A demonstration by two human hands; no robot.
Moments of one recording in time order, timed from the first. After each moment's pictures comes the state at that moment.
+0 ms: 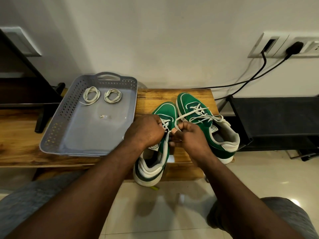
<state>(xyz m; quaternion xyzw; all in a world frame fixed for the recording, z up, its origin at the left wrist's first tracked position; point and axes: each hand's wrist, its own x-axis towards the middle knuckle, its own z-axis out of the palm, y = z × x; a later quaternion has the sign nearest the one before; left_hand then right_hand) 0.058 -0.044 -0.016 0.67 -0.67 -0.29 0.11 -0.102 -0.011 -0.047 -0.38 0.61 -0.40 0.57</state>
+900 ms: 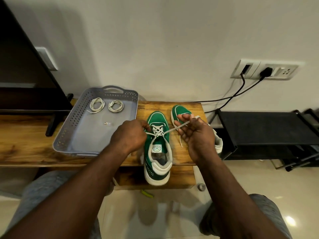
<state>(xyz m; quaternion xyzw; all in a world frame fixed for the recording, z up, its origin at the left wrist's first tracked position) 0.097 -0.007 0.024 0.68 -0.67 -0.26 0.15 -0.109 0.014 0.021 -0.26 0.50 -0.60 0.57</state>
